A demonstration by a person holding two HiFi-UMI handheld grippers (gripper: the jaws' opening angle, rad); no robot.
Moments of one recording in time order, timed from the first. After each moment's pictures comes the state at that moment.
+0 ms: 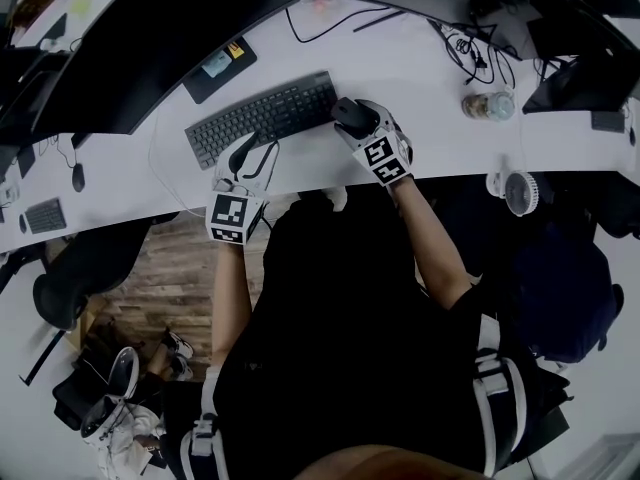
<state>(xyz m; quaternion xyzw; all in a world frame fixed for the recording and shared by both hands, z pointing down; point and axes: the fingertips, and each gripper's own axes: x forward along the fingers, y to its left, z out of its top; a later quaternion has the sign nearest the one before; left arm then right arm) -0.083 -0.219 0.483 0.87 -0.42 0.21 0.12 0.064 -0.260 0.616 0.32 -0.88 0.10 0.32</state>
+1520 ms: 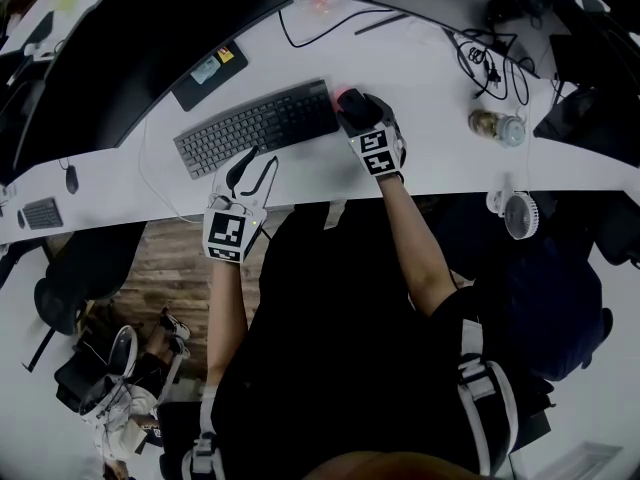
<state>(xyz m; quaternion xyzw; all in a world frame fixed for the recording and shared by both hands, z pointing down) -0.062 -0.238 0.514 0.86 -0.41 0.26 0.17 0.095 -0.321 0.691 0.40 -0.84 0.19 0.33</state>
